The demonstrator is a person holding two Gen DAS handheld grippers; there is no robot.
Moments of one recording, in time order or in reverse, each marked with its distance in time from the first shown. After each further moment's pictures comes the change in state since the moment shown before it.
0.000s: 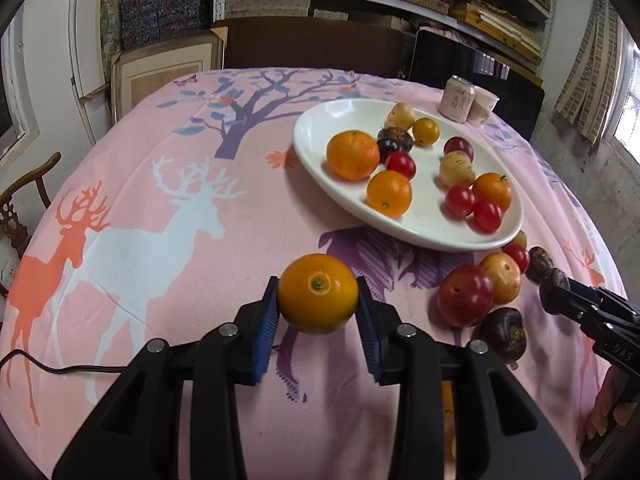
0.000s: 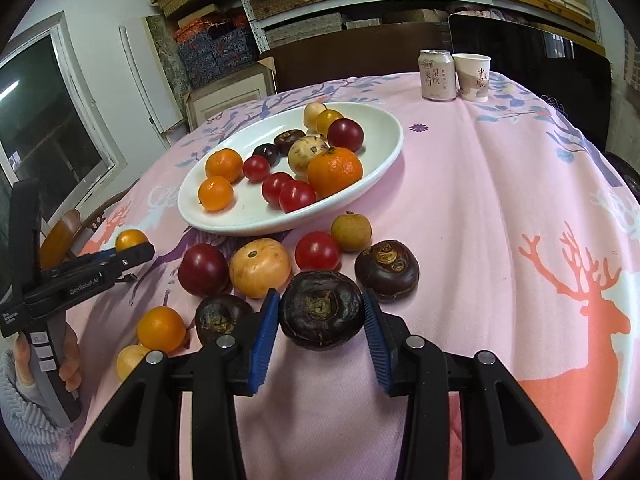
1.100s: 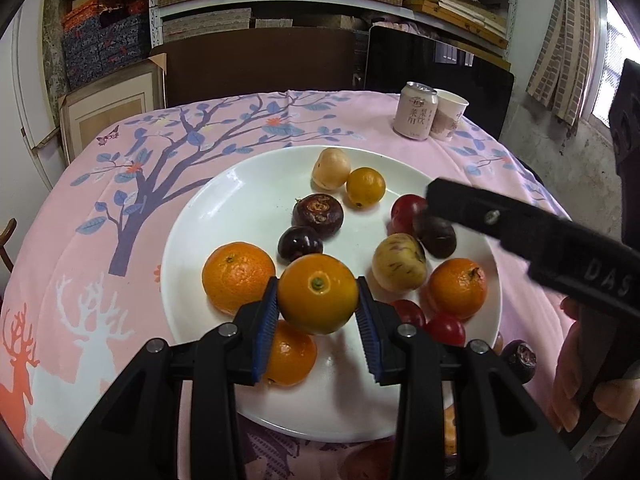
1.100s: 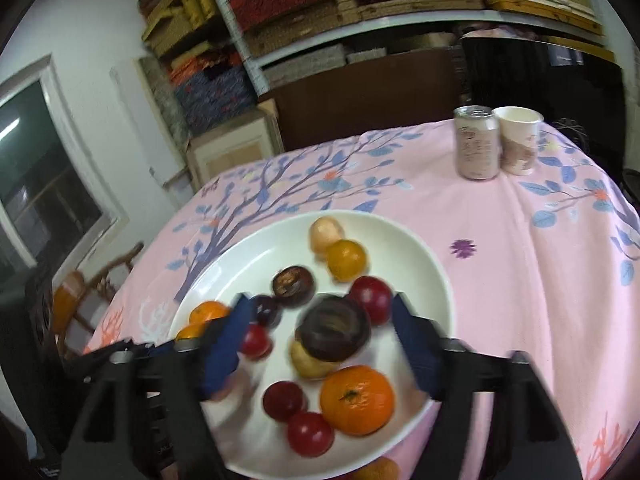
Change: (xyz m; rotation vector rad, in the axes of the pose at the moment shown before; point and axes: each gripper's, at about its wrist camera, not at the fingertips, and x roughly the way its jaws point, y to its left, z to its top) left arm 0.066 -0.075 0.091 0.122 -0.009 -0.078; right arm 0.065 -0.003 0.137 0.066 -0.126 0.050
